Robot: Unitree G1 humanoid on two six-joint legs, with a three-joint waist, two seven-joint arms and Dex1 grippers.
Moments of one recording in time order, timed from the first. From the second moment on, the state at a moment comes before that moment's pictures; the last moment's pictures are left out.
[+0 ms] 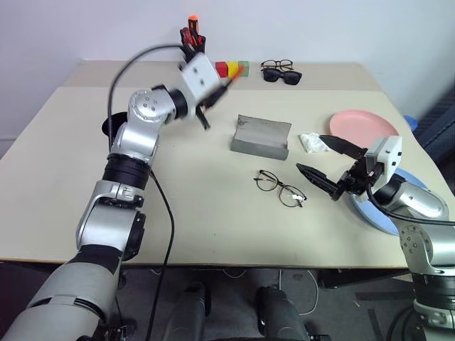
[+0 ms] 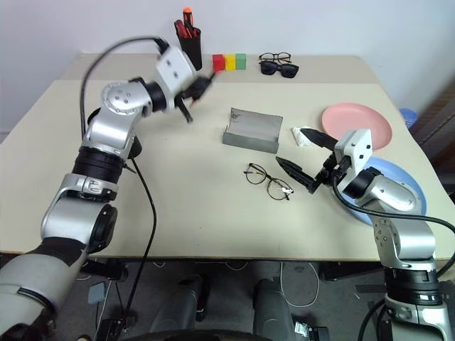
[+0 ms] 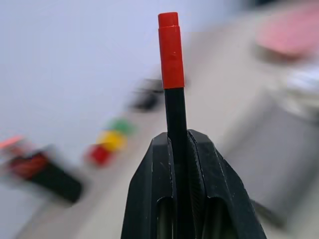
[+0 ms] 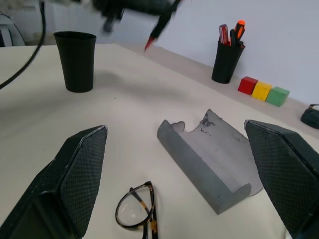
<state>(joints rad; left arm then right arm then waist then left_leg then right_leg) -1.14 0.35 0.00 0.58 0.11 0.11 -0.55 -0.24 -0.65 -0.22 -0.18 0.54 0.20 0.86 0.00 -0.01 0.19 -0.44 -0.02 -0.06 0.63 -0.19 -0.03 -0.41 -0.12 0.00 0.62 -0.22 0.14</state>
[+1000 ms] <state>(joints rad) -0.57 0.26 0.27 -0.11 0.10 0.29 0.11 -0.34 -0.62 -0.17 -0.05 0.50 0.16 0.93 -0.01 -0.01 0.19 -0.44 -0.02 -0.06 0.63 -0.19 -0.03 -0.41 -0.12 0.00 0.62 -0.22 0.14</state>
